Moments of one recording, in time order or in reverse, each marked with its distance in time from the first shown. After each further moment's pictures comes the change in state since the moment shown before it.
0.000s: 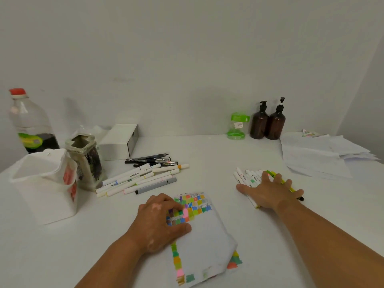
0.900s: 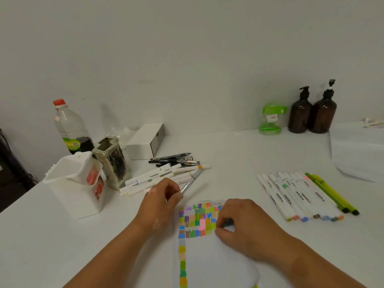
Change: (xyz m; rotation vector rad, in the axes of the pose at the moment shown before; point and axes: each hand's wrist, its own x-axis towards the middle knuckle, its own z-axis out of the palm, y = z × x) left_hand 0.026 -0.003 -0.023 -0.328 0.280 -0.324; right_hand -0.088 -0.053 0.029 0.269 -0.035 -1.031
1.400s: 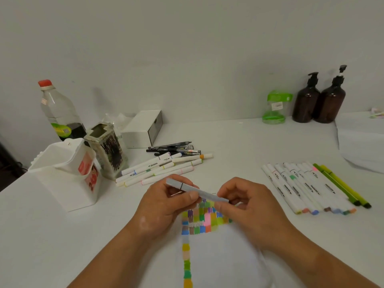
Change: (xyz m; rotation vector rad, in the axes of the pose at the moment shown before) left_hand -0.025 0.014 -0.003 -0.818 -0.280 -0.050; right_hand 0.001 -0.024 -0.008 0.613 0.232 0.114
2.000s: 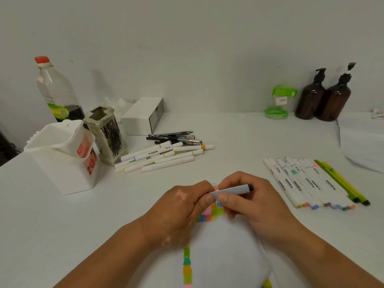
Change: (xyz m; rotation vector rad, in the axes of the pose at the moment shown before) left_hand -0.020 0.005 0.023 0.986 -0.244 0.339; right_hand -0.005 -0.005 0.001 0.430 -0.138 0.025
